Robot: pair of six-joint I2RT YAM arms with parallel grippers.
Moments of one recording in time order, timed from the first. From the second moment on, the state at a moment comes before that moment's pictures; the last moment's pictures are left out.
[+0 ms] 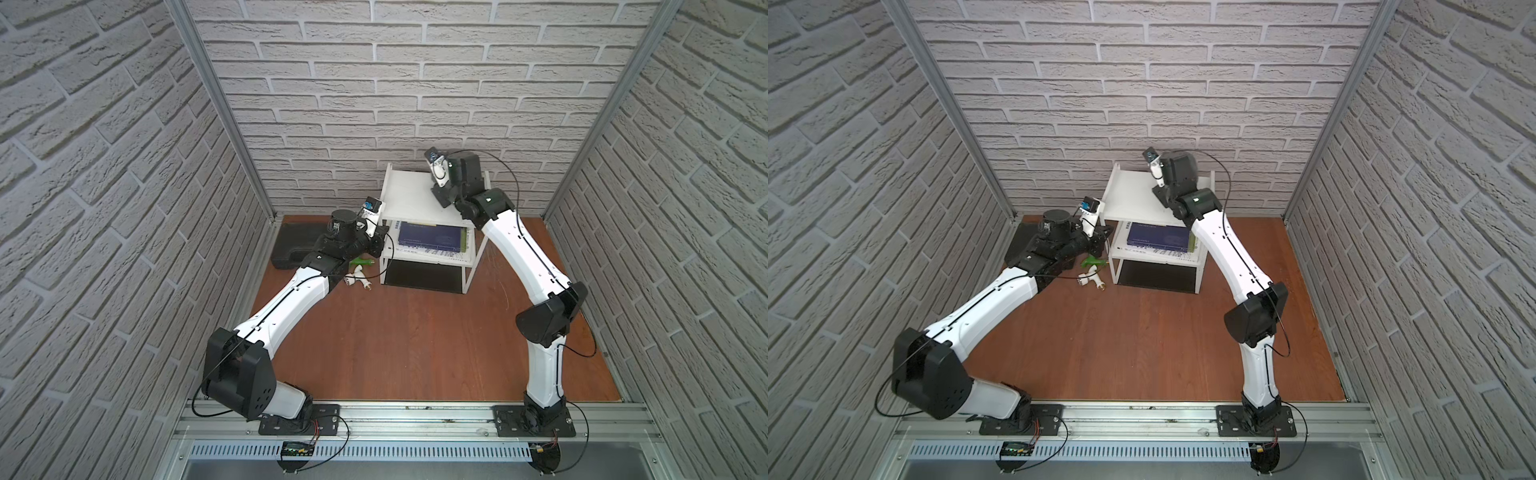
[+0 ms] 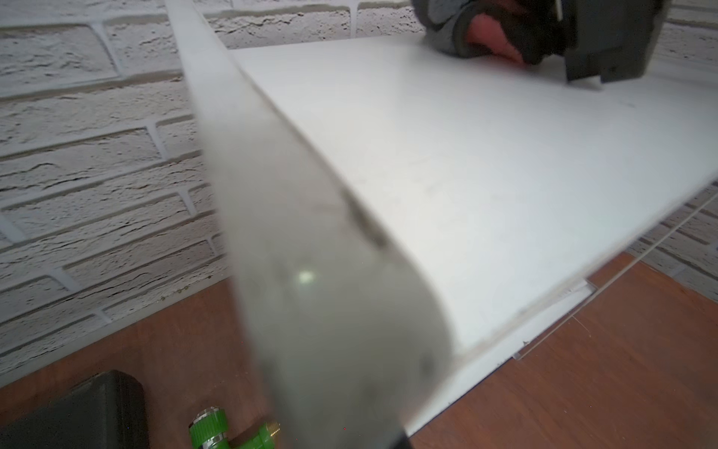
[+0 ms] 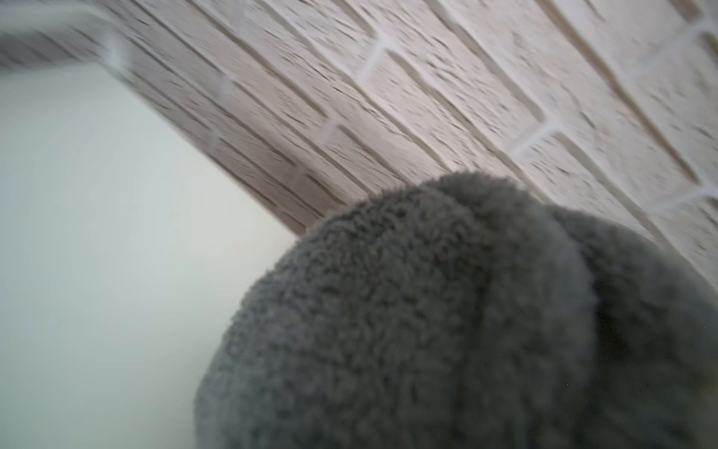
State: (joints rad) left arm -0.33 1.44 1.19 -0.09 0.22 0.02; right arm 0.36 2.01 2.27 -0.72 0.45 -0.42
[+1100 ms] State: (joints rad) left arm -0.37 1.43 1.18 -0.09 0.12 -0.04; right arm 0.62 1.77 1.98 -0.70 0.16 -0.54
